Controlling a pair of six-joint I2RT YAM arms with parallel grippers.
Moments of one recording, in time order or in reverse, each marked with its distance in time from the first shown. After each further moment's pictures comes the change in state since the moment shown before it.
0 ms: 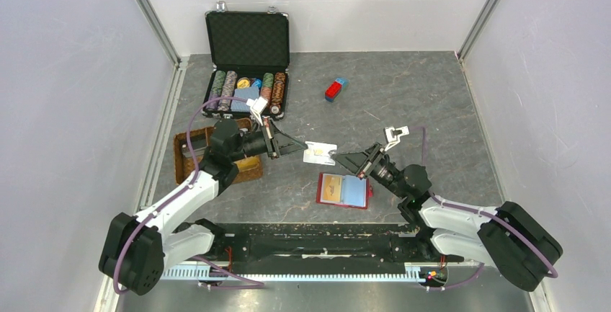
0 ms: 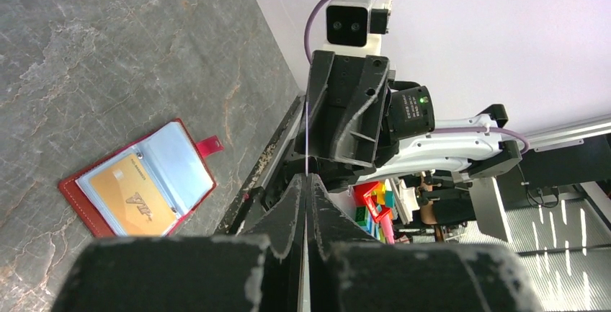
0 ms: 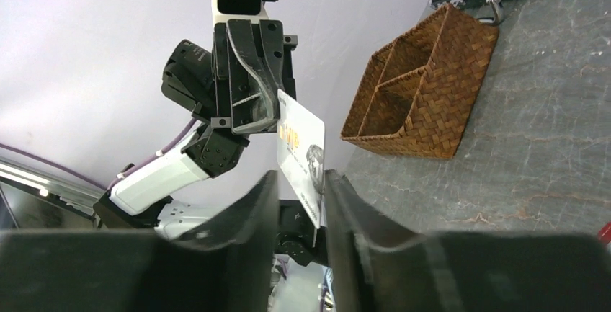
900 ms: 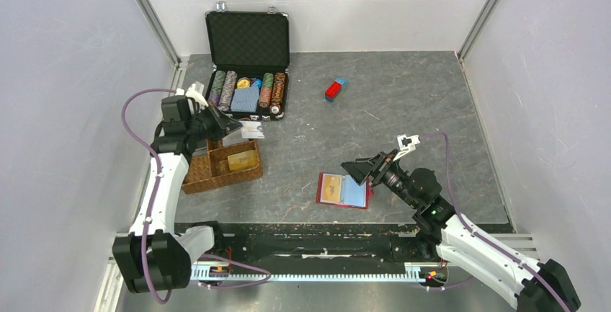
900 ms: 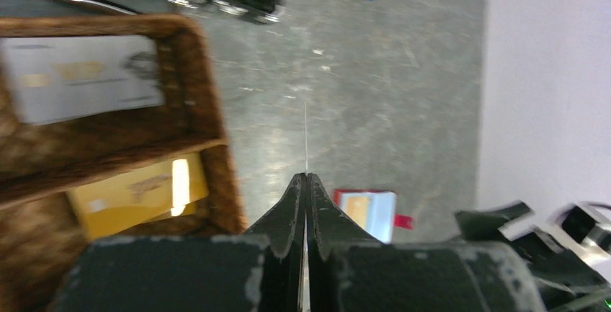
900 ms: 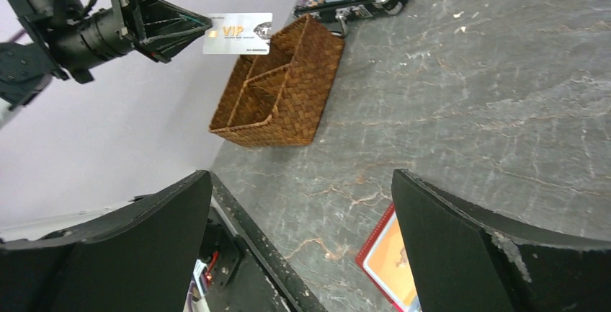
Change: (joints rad) left arm 0.545 -0.001 0.332 -0.888 -0.203 0.482; right arm -0.024 -0.480 0.002 -0.719 0.125 -0.384
